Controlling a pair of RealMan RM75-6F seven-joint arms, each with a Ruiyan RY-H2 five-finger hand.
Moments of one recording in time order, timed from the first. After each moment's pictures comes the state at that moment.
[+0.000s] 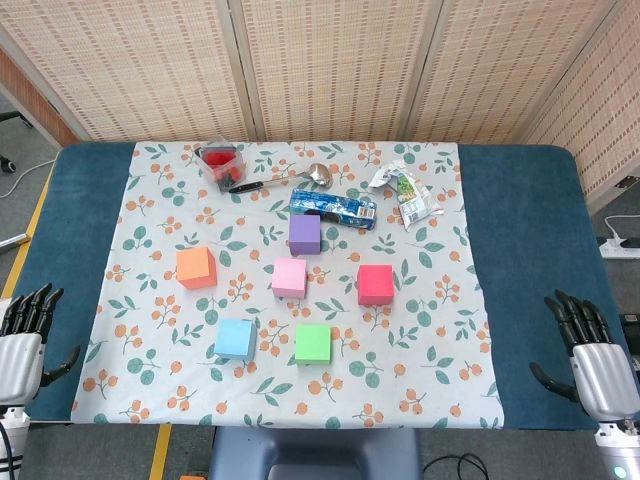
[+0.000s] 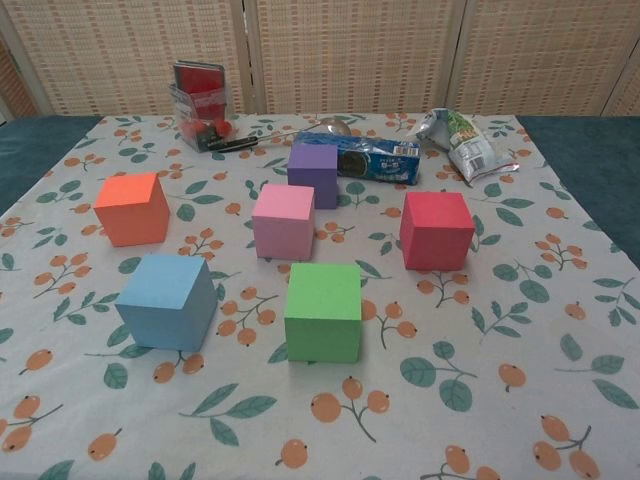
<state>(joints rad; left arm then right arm) -0.10 -1.22 -0.08 -1.53 1.48 1.53 0.03 0.01 -1.11 0.01 -1.64 -1.61 1.58 0.03</state>
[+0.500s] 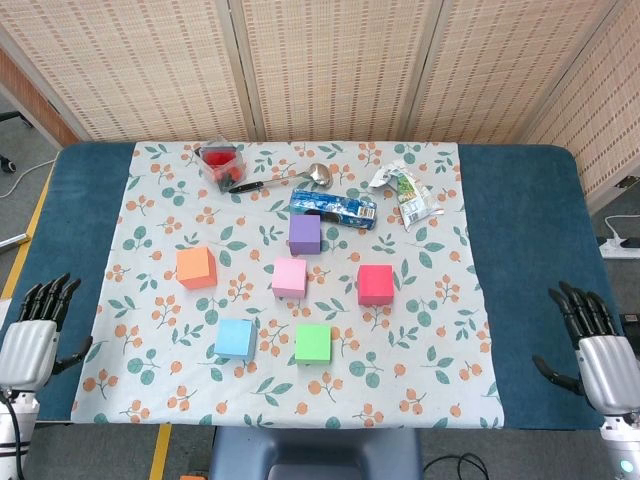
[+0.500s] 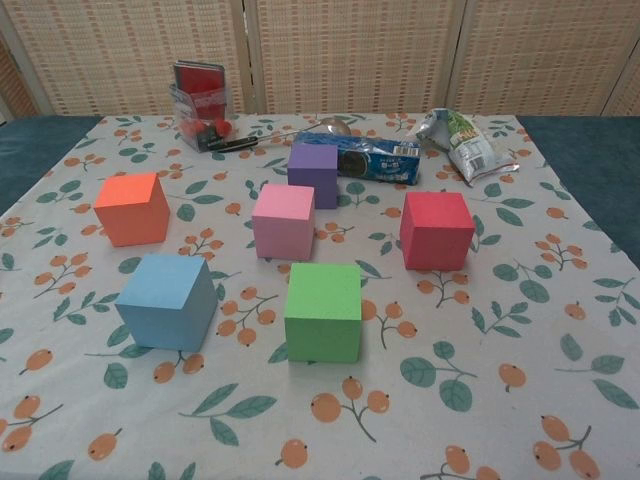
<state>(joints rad) -0.17 -1.18 -0.10 -1.56 1.48 1.44 0.02 0.03 -1.08 0.04 -1.65 -1.62 1.58 0.07</state>
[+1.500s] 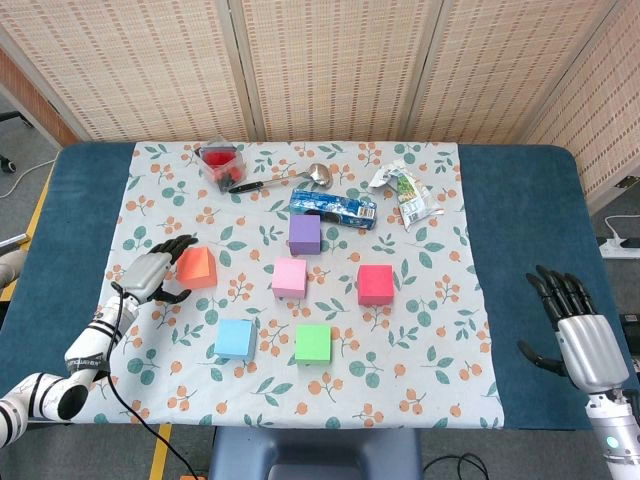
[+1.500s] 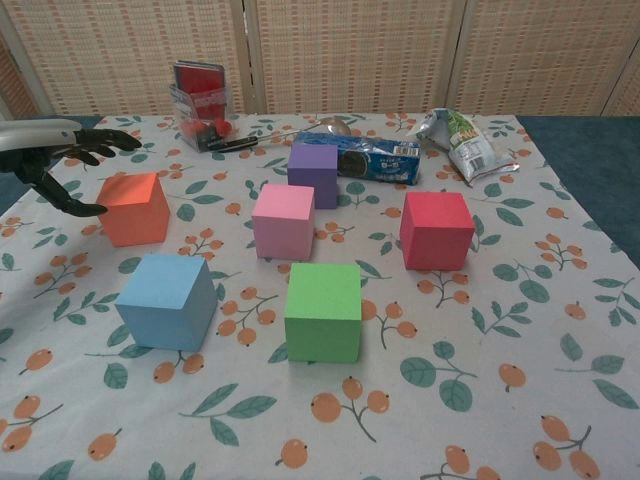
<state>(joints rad) -0.68 -1.31 -0.21 -1.34 1.22 0.70 -0.19 0.11 -1.05 0.06 -1.69 -1.60 1.49 0.04</state>
